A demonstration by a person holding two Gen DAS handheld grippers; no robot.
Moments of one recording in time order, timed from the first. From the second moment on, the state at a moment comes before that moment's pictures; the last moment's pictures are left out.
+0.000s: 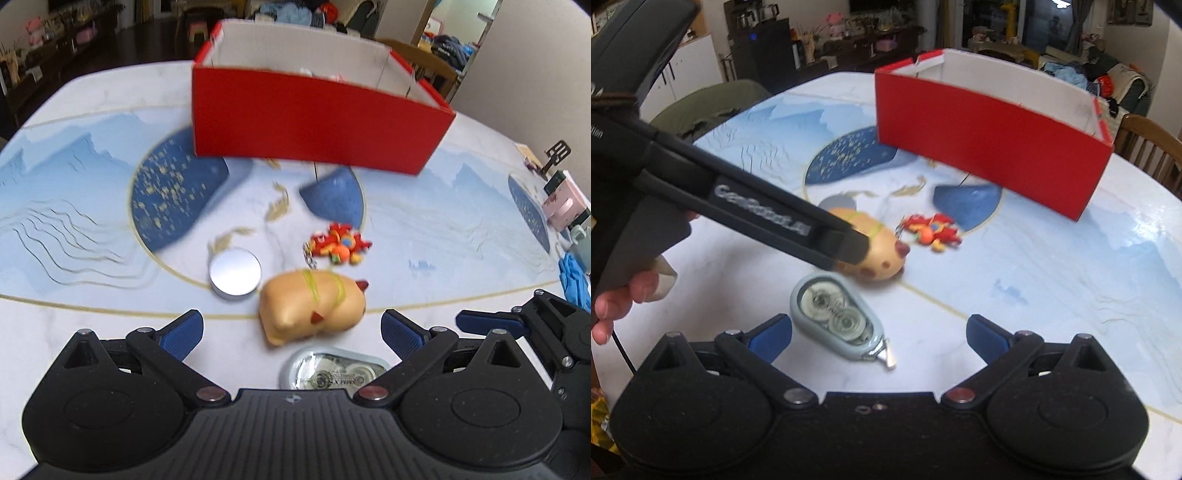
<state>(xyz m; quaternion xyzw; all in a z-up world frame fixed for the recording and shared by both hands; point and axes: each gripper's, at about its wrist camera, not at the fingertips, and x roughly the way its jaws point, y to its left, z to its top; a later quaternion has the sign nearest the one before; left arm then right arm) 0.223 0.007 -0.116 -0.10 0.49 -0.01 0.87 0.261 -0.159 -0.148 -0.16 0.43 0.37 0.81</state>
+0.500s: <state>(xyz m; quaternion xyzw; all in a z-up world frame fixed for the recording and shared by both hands) 0.244 -0.009 -0.143 -0.08 0.52 0.00 0.85 0.253 -0.146 -0.178 -0.18 0.44 0.39 0.79</state>
